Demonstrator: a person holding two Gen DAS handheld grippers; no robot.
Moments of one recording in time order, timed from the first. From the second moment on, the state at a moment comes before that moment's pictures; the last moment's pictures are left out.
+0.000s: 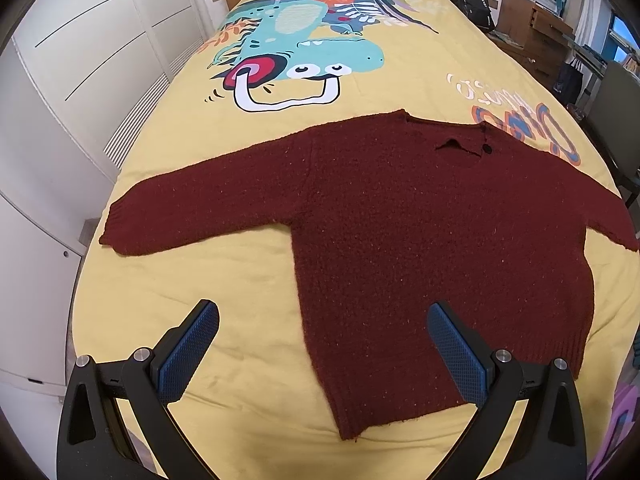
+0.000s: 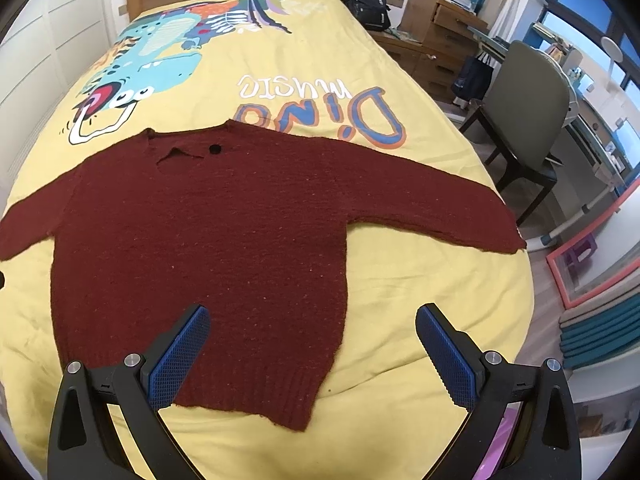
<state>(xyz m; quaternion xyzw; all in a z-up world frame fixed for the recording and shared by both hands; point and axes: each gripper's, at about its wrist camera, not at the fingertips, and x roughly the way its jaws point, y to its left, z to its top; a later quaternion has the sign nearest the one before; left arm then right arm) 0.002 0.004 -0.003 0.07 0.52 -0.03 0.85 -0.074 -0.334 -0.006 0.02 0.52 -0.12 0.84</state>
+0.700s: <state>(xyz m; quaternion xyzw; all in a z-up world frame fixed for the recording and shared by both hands) 0.001 0.006 -0.006 0.07 0.52 -0.03 0.85 -0.076 -0.337 -0.007 0.02 0.52 -0.12 0.84</state>
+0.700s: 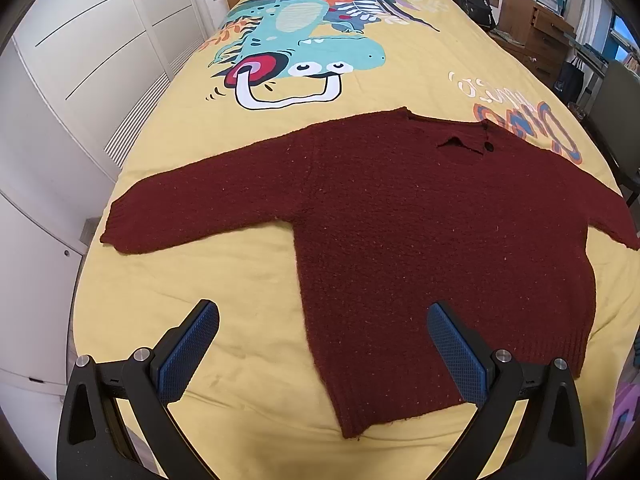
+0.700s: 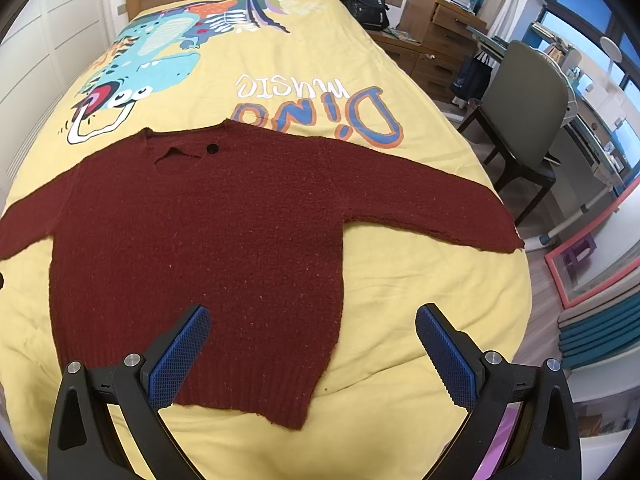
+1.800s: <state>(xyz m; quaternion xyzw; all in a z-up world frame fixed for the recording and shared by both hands) -0.001 0.006 -0.012 0.07 0.53 -0.03 0.85 -0.075 -0.330 -0.010 0.01 0.53 -0.11 0.84</state>
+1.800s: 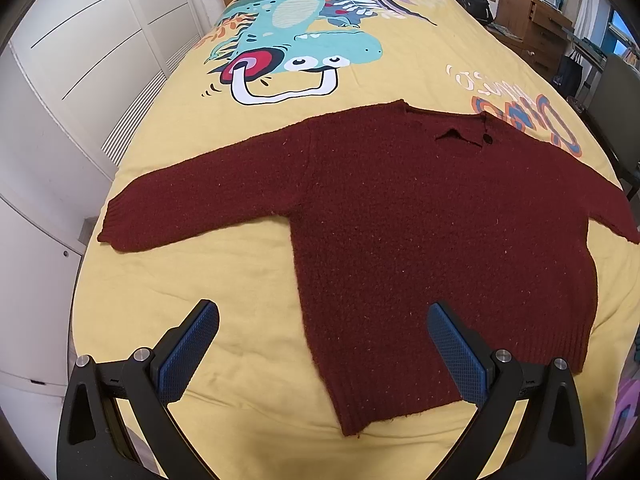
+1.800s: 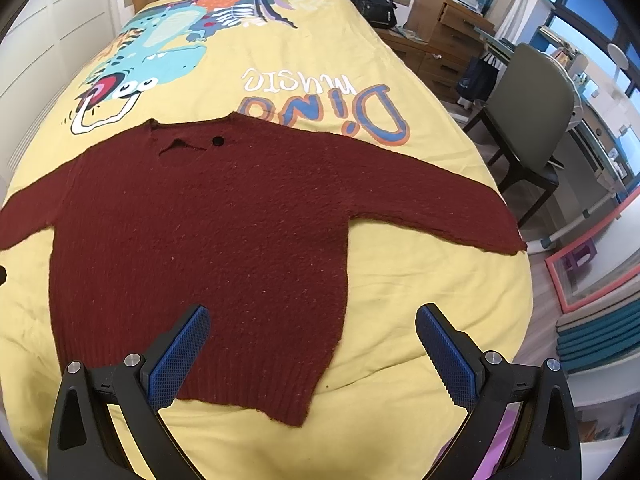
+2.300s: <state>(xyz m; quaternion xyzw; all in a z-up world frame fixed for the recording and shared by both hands) 0.018 -0.009 -0.009 0.08 0.52 -0.05 0.85 -0.061 -0.357 -0.007 0.02 0.51 -0.12 0.85</state>
